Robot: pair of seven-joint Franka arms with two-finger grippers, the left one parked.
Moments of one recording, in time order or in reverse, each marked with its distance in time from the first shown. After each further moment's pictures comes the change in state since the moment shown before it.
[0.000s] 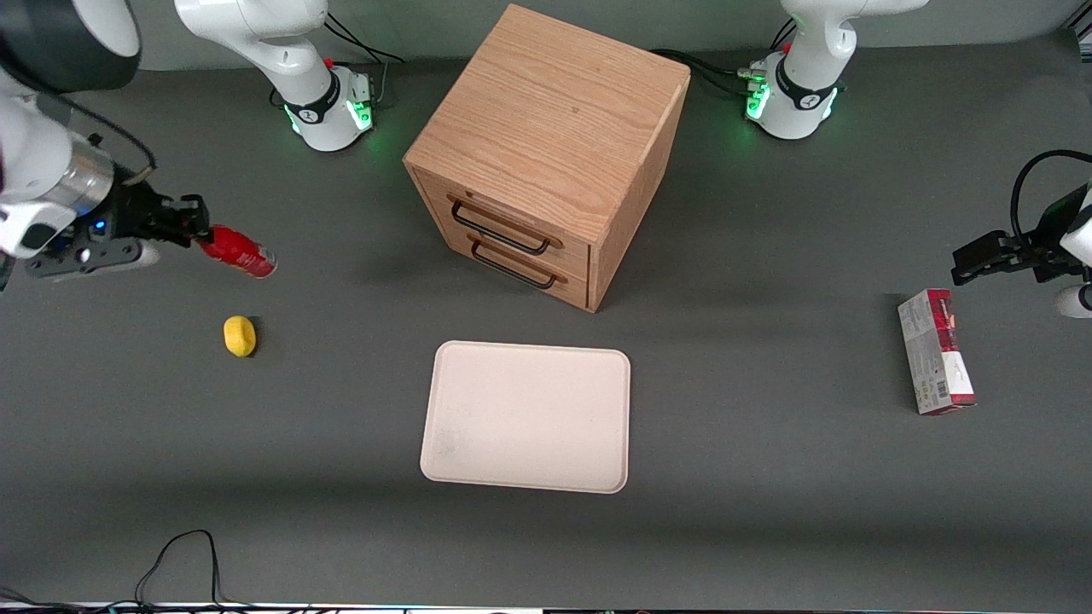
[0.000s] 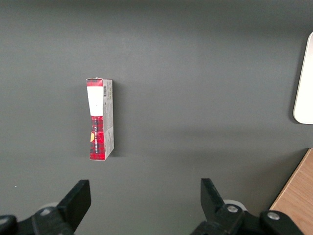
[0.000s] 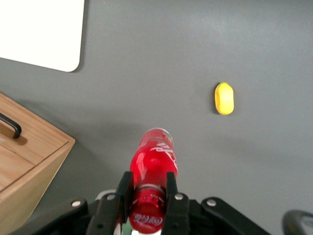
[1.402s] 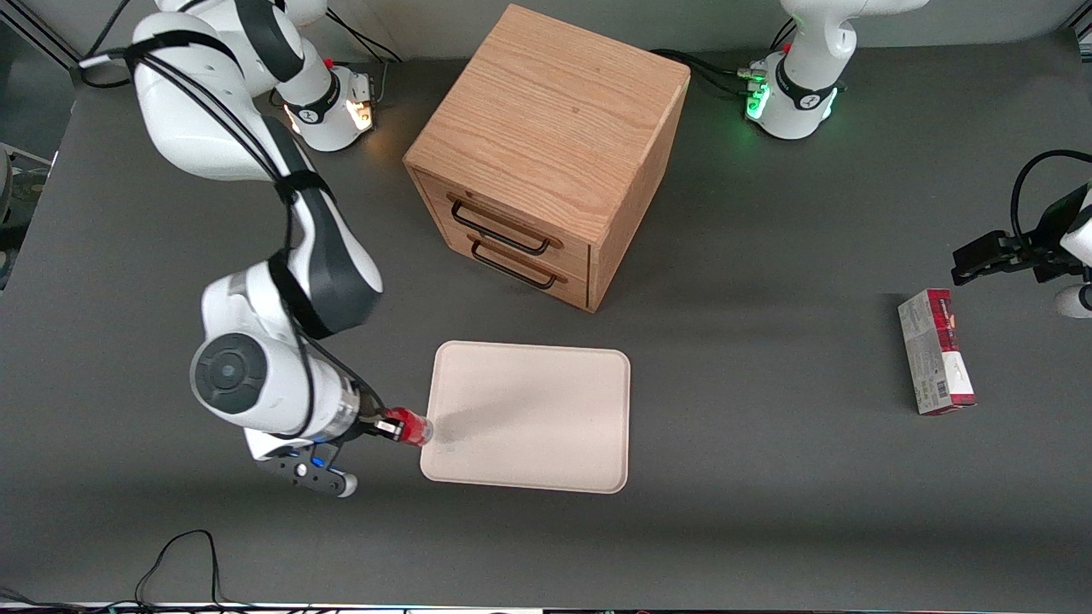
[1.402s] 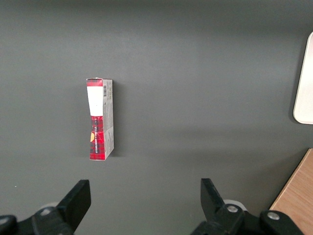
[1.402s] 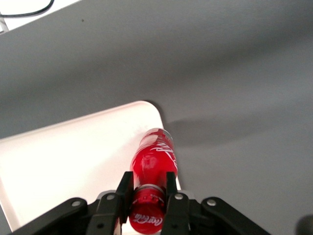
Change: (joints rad) arm 0.245 0.876 0.078 0.783 -0.069 0.290 0.792
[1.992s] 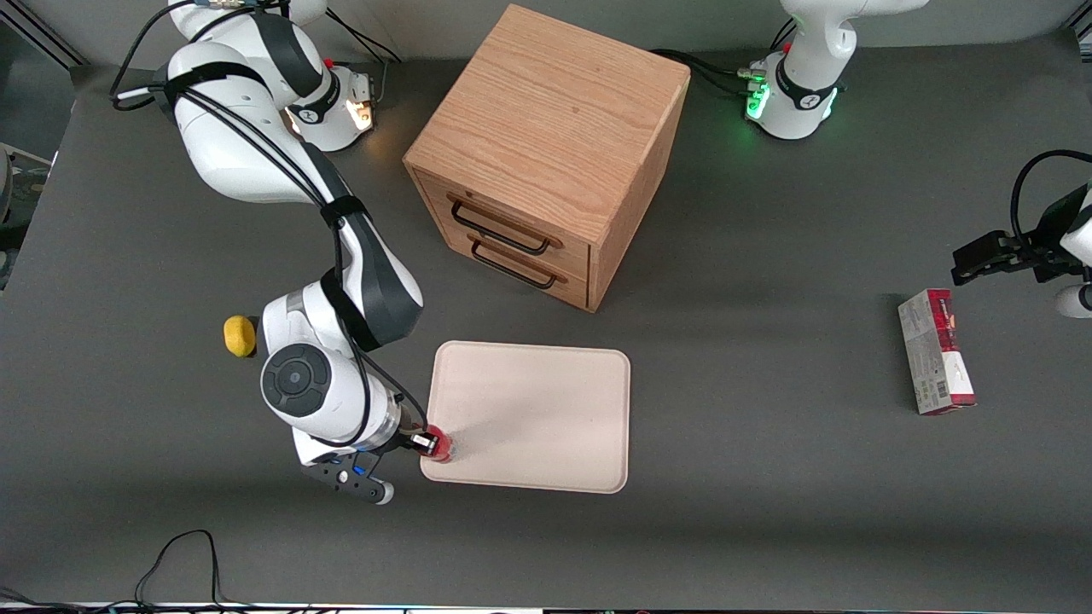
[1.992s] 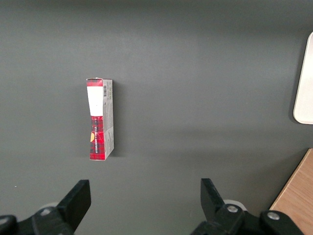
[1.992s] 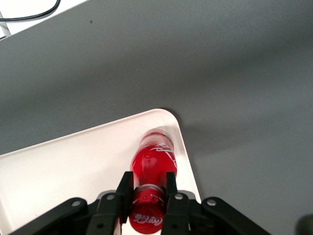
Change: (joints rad) arm 0.029 0.059 0.000 0.012 -0.027 0.079 0.042
